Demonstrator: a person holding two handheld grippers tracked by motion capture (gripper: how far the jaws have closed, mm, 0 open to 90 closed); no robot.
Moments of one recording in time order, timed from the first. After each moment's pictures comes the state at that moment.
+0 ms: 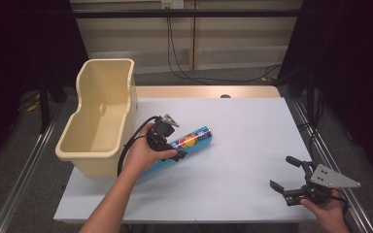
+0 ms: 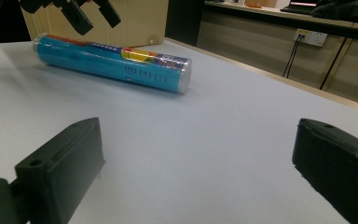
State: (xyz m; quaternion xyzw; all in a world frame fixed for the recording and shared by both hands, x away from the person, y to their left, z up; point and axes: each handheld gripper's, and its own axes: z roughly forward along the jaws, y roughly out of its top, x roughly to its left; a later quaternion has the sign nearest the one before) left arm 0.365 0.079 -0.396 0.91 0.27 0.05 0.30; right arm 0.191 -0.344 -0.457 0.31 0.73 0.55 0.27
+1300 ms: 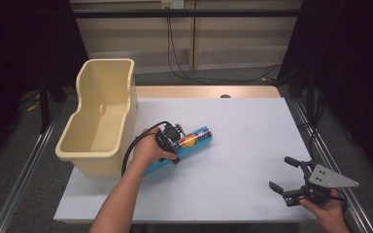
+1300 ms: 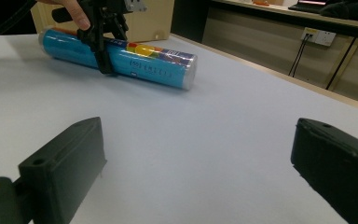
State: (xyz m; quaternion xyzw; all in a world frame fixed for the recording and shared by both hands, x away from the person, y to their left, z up) left arm 0.399 0.061 -0.452 0.96 0.23 0.01 0.14; right arm 0.192 -0.343 -0.458 0.30 0.74 0.55 0.27
